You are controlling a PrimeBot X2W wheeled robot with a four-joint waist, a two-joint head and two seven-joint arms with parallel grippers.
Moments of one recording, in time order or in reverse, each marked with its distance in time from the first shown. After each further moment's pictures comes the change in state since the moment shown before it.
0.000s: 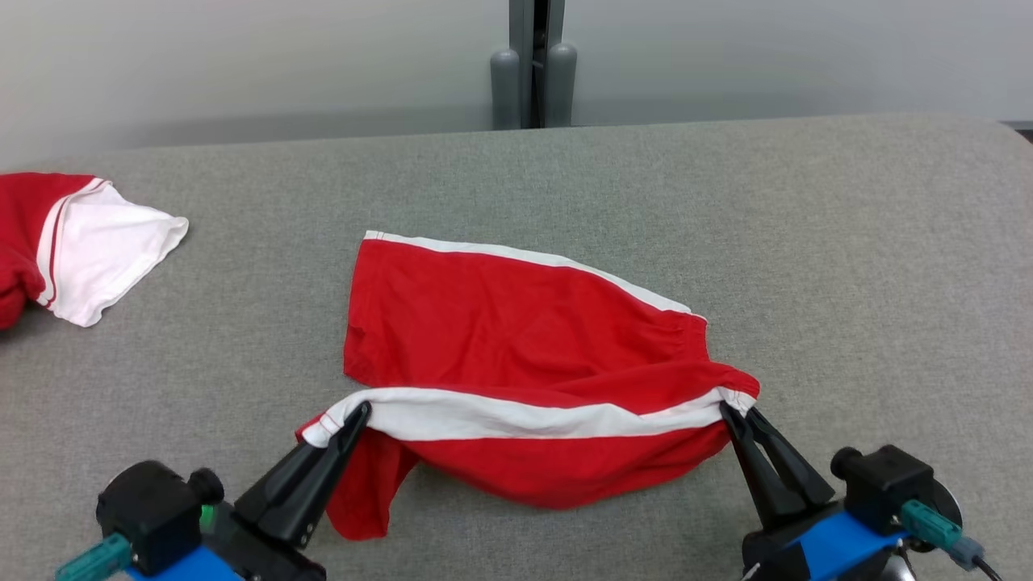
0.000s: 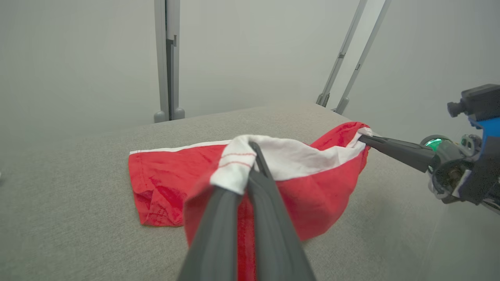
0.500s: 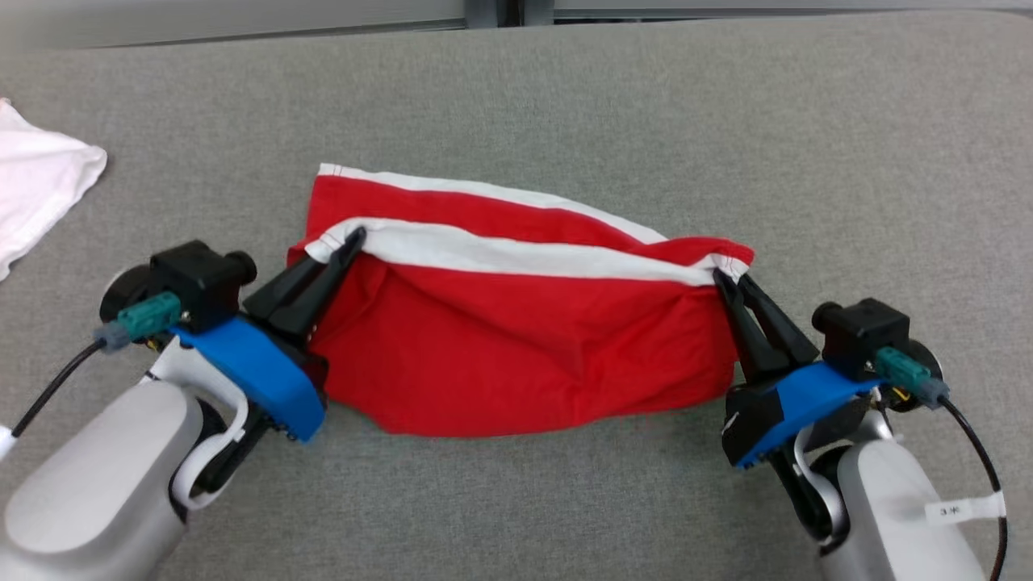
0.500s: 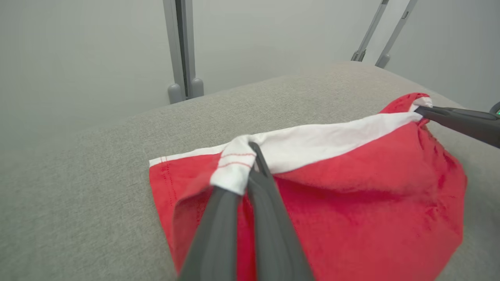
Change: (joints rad) left arm -0.471 -0.160 -0.099 0.476 0.028 -0.142 0.104; right arm -0.344 0.031 -0.035 0.281 -0.024 0.000 -0.028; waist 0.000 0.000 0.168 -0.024
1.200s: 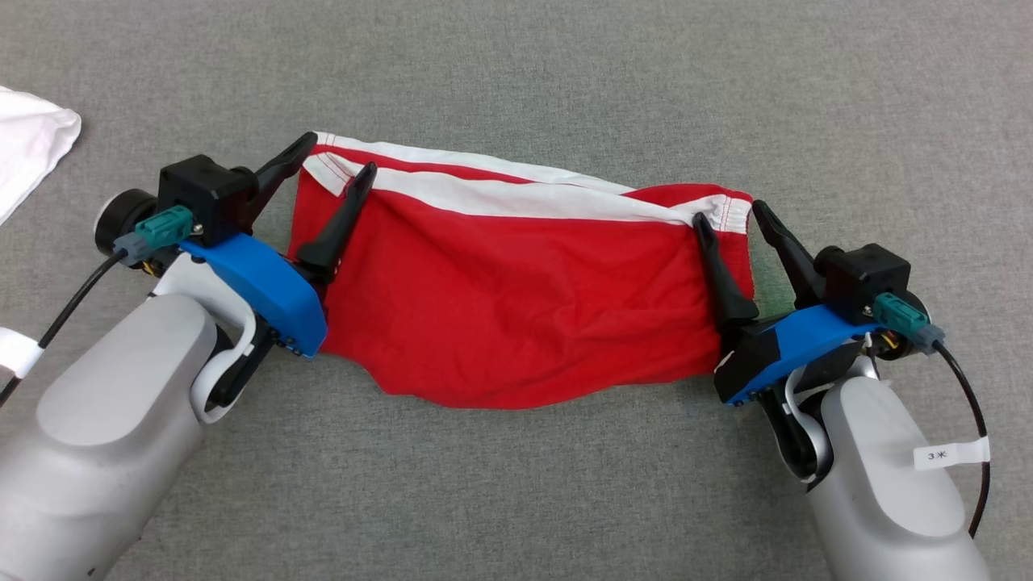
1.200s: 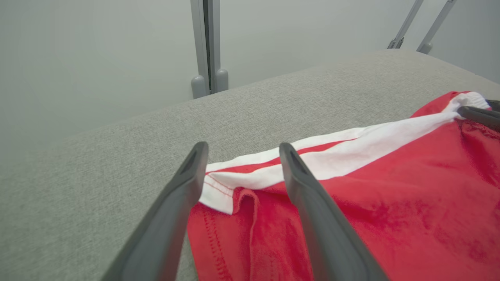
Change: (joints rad) left arm -0.285 -0.117 -0.157 0.386 -0.036 -0.005 -0.094; right arm -0.226 0.007 -0.002 0.285 0.024 0.000 -0.147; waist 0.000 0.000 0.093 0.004
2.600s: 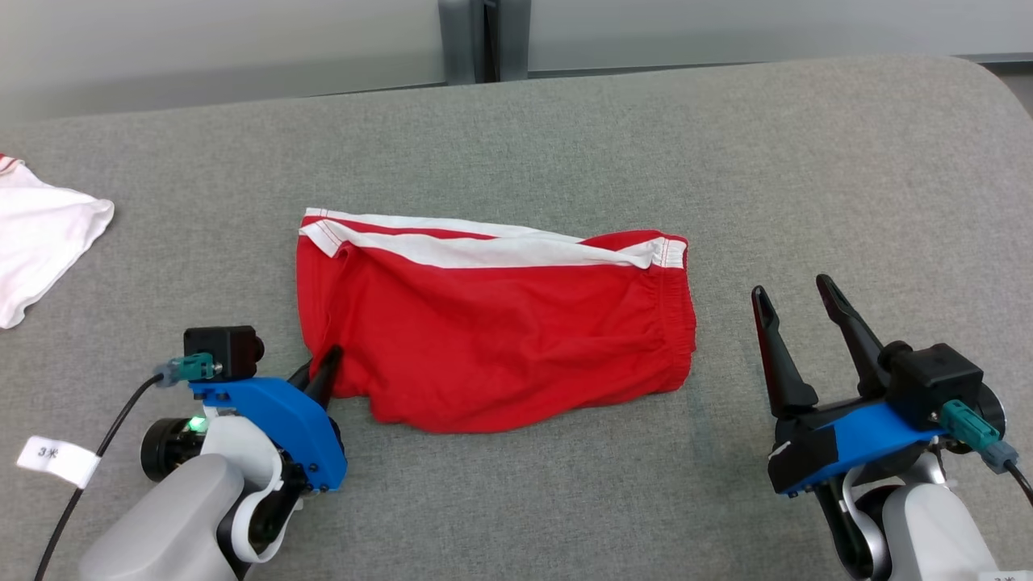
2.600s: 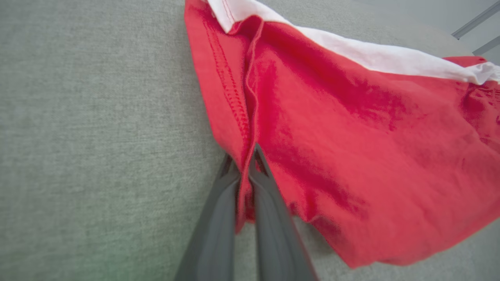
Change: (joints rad) left arm 0.325 -0.026 0.060 -0.051 -0.283 0.202 0.198; right arm 0.307 0.000 -0.101 -0.364 -0.075 0.000 0.073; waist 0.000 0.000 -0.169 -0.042
